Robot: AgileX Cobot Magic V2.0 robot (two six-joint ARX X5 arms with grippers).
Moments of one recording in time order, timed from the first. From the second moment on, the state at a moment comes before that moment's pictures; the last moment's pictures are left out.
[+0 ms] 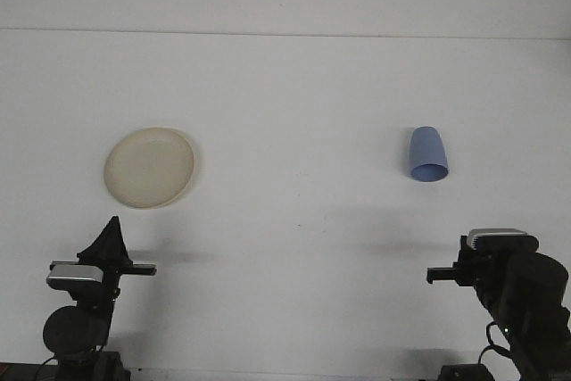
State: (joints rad) left arm -0.01 0.01 0.03 0.22 -0.02 0.03; right arm 0.06 0.58 0.86 -0.88 -0.03 0.07
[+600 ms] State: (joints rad) left arm -0.01 0.01 0.03 0.22 -0.02 0.03; right arm 0.06 0.58 0.86 -0.86 -0.03 0.07
